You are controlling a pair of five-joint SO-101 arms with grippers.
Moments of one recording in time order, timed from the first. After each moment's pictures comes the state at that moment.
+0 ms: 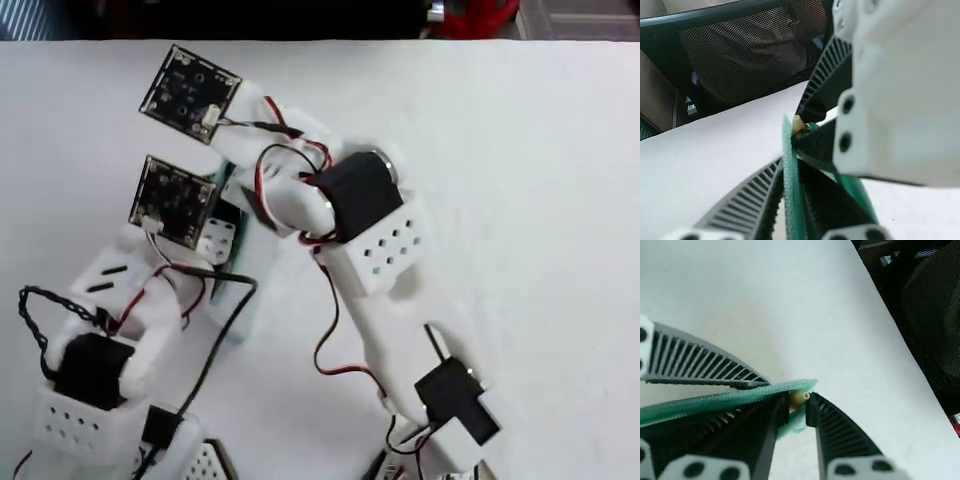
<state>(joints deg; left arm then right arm) 13.6 -66.9 42.6 55.1 -9.5 -37.5 3.0 -38.3 90.2 33.2</state>
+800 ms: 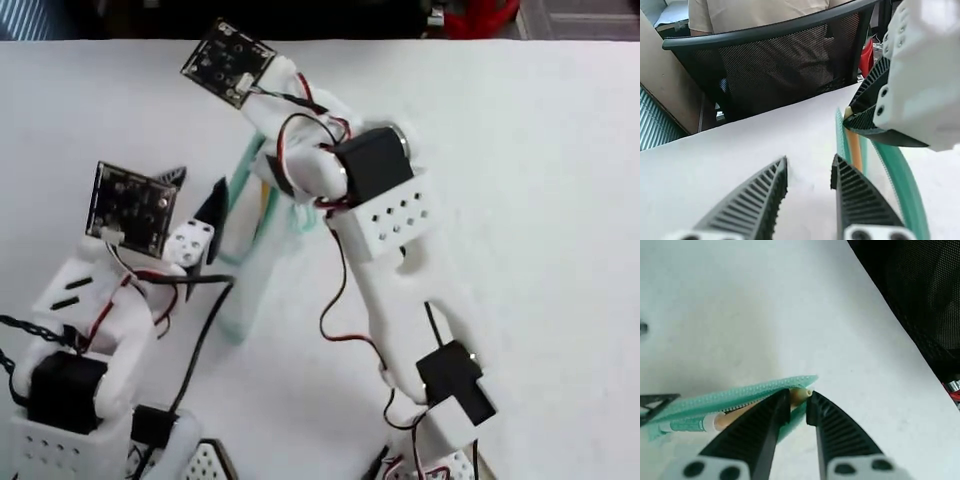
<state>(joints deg) 7.7 -67.6 37.2 59.9 -9.9 -33.9 5.0 -38.1 89.1 32.3</state>
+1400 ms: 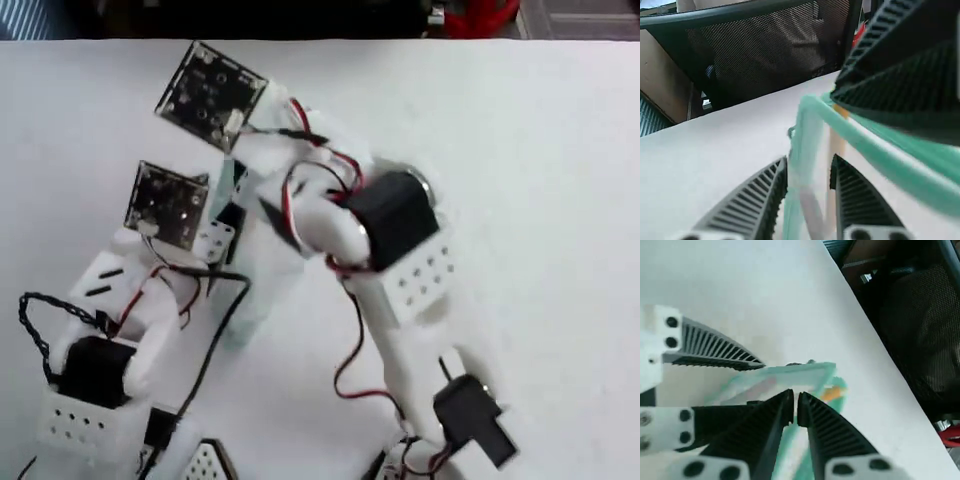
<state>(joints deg) 9.5 -67.6 47.6 51.9 -9.8 -41.1 -6.2 -37.9 91.0 32.4</state>
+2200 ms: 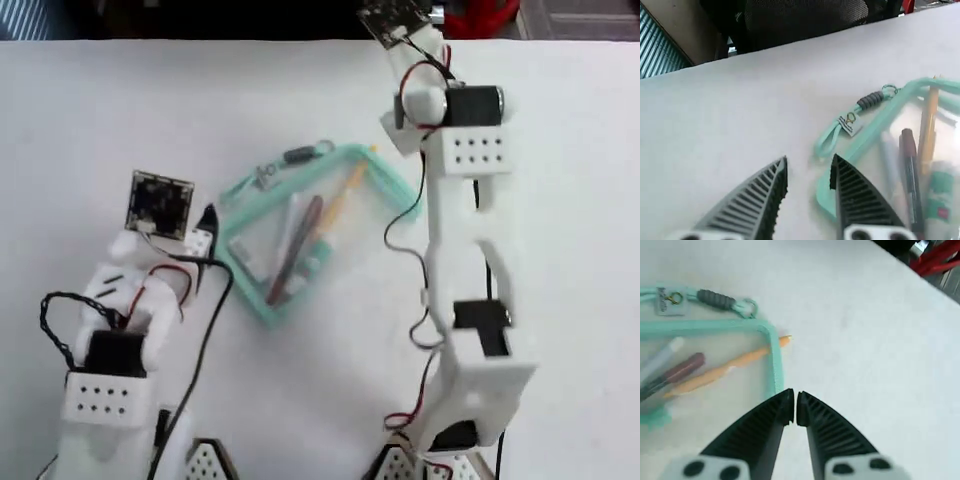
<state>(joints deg) -0.9 -67.6 69.4 38.2 -11.1 -5.6 19.6 -34.5 79.8 32.4</state>
